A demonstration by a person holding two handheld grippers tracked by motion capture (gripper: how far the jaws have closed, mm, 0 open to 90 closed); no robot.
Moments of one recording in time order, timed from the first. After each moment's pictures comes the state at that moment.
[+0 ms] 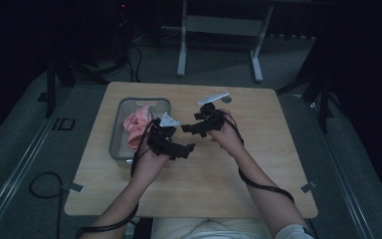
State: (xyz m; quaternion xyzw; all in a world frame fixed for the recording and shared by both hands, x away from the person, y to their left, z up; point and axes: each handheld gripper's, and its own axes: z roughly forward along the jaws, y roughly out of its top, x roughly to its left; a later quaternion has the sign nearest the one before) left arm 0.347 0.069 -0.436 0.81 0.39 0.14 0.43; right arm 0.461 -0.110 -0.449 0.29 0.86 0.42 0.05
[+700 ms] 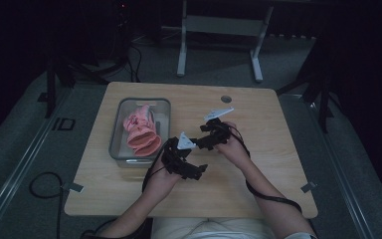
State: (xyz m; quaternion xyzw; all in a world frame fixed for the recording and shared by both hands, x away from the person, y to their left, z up) left arm 0.320 0.031 -0.474 0.84 0.34 0.13 0.41; right arm 0.441 -0.134 -0.487 0.28 0.87 0.41 0.06
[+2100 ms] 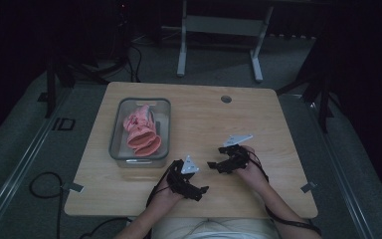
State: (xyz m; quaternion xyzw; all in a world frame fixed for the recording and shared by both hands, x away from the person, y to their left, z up) left arm 0.304 0.021 -0.553 0.85 0.30 0.10 0.42; right arm 0.396 -0.202 -0.545 0.29 0.87 0.39 0.07
